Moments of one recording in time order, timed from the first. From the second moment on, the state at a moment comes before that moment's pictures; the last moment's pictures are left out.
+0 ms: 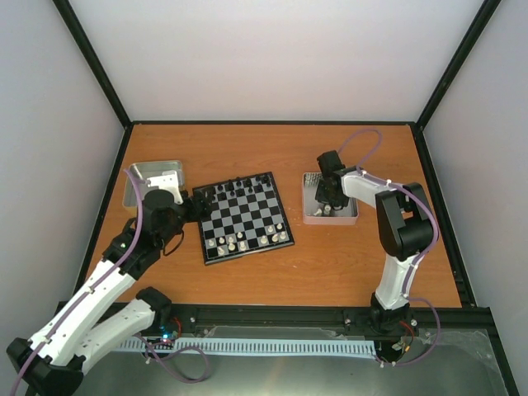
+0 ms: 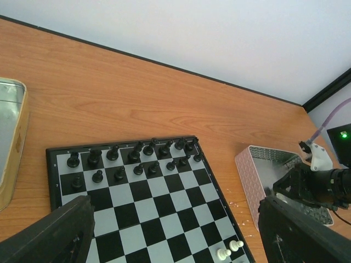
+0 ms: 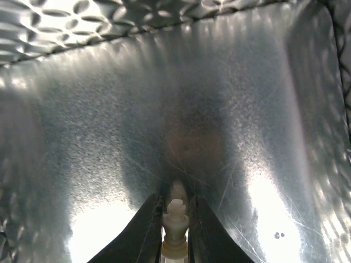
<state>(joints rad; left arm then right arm) -0.53 0.72 0.75 -0.42 -0.20 -0.55 0.33 1.88 1.18 -0.54 0.15 0.56</state>
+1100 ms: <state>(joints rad) -0.53 1.02 0.55 0.17 0.56 -0.81 0.69 1.39 0.92 0.16 -0.46 0.85</state>
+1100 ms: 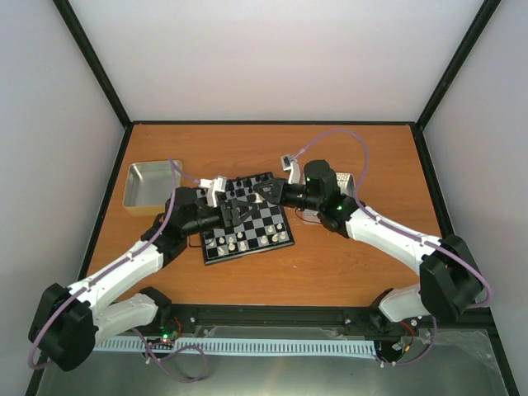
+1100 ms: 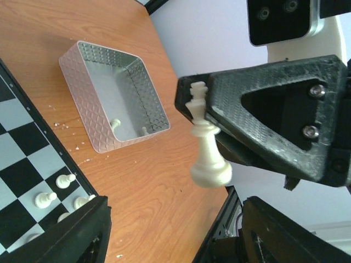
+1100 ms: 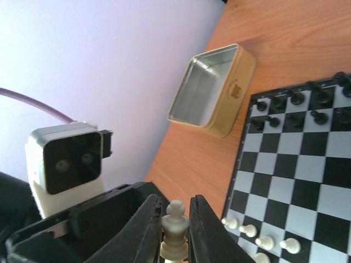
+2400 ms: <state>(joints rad) -0.53 1.00 0.78 -0.17 0.63 -0.22 0.75 1.43 1.25 -0.29 -0.55 0.56</state>
